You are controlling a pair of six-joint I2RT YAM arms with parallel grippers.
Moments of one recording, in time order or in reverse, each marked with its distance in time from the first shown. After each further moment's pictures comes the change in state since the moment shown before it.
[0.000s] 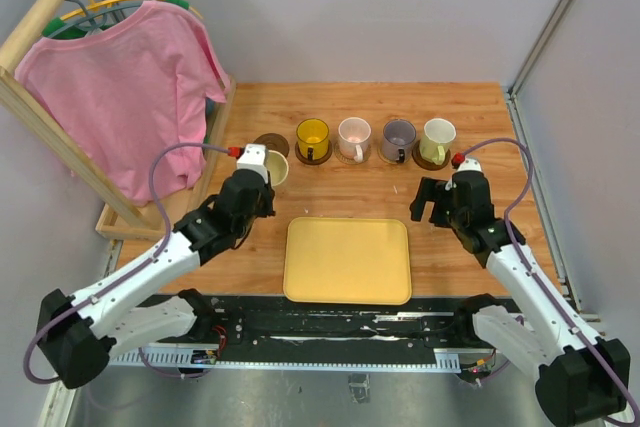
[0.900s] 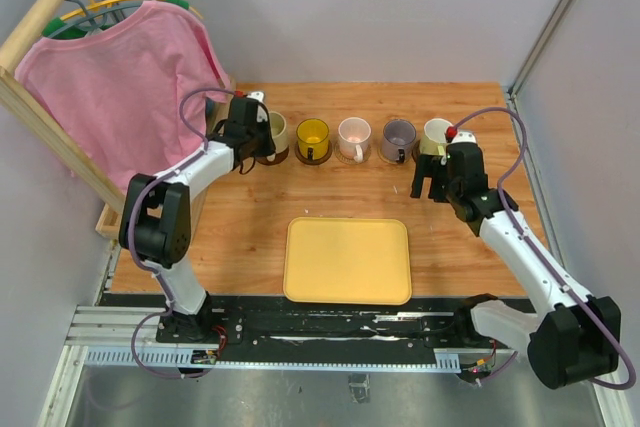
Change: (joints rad) left arm 0.507 0.792 0.491 0.140 0.472 0.104; right arm -0.007 0.222 0.208 0.004 0.077 -0.100
